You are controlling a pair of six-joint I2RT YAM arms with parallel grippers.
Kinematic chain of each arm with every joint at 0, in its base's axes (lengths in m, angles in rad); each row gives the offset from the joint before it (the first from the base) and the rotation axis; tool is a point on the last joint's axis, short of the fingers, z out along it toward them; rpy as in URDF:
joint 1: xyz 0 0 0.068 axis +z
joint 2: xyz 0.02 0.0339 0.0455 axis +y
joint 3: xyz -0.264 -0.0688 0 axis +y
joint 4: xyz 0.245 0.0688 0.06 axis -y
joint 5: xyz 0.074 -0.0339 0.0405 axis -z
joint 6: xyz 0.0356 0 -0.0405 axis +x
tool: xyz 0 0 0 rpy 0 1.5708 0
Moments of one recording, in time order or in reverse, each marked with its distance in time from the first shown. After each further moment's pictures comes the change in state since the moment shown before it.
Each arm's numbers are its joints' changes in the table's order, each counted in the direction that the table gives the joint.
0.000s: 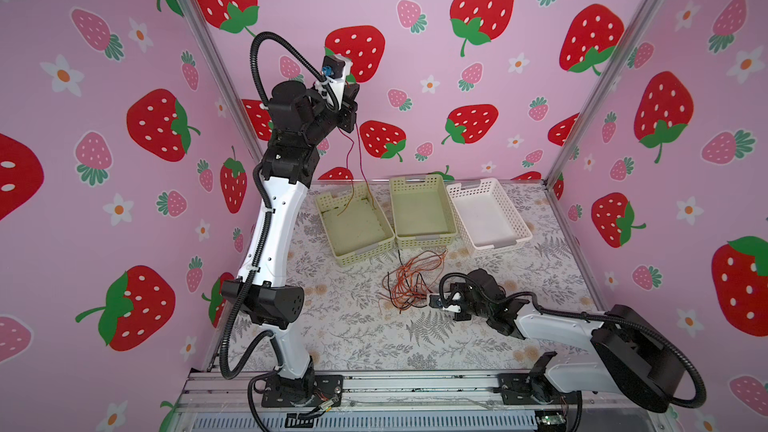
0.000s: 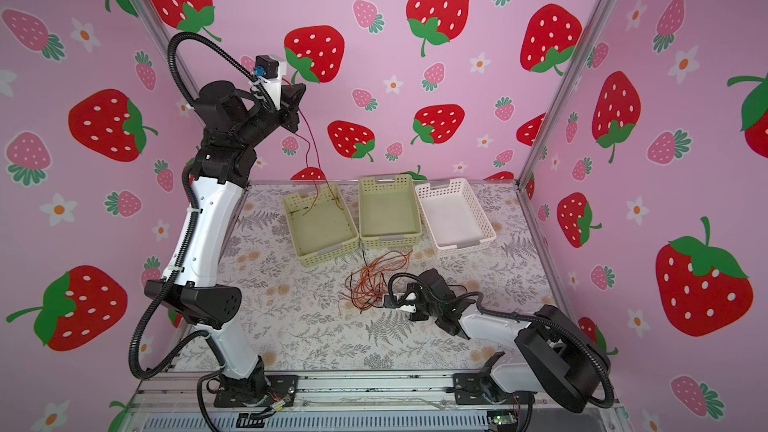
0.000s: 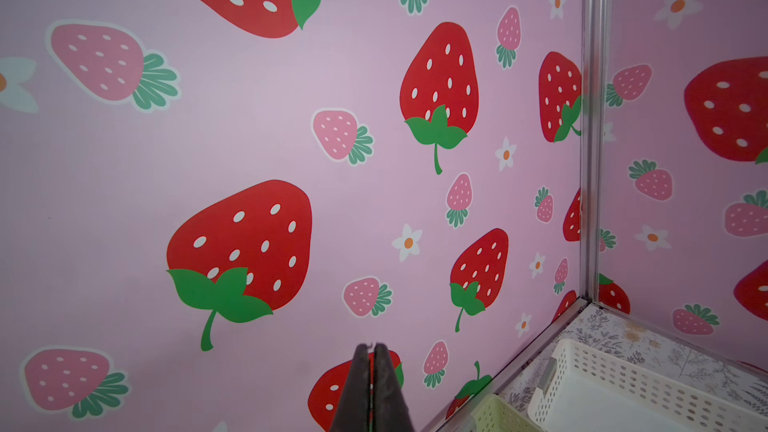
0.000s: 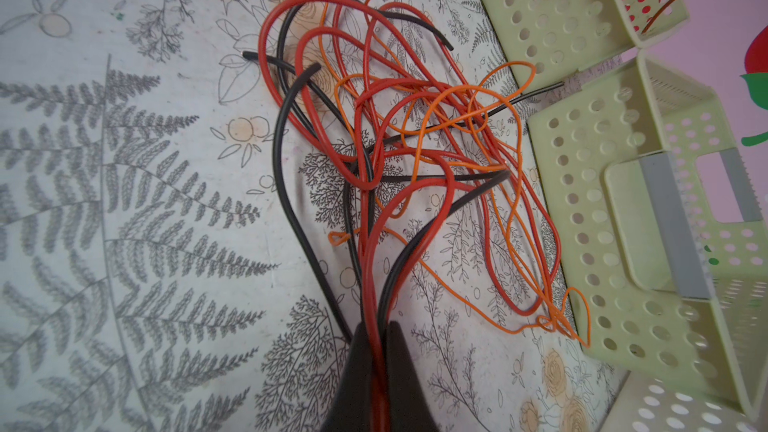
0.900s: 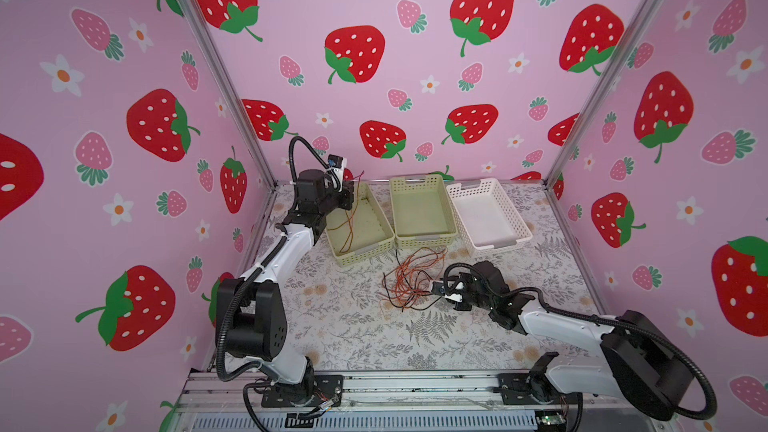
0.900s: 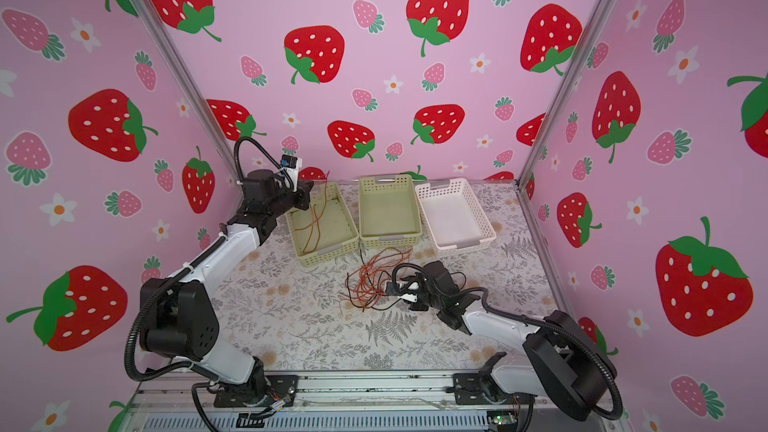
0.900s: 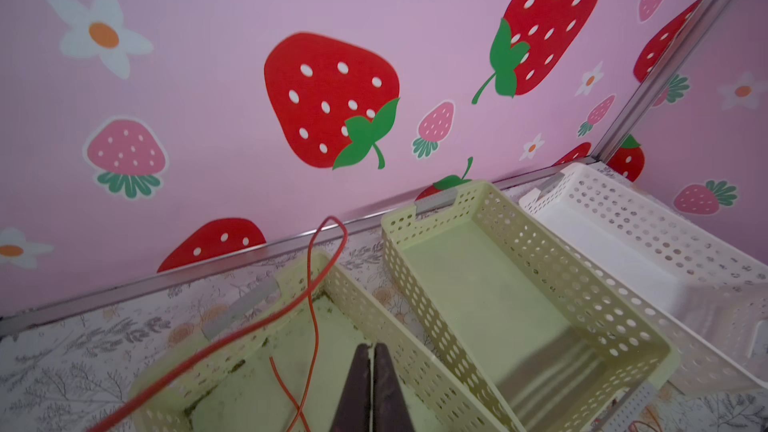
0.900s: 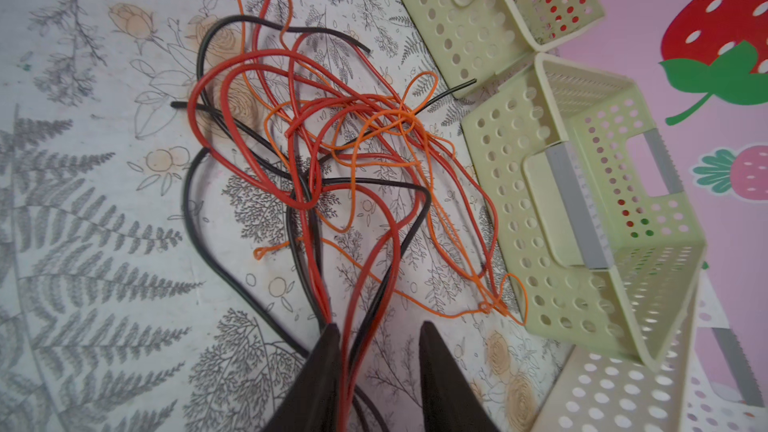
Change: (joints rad) left arm 0.071 -0.237 1.125 0.399 -0.073 -0.214; right arm -0.056 -0.069 -0.039 -0.016 0.003 0.055
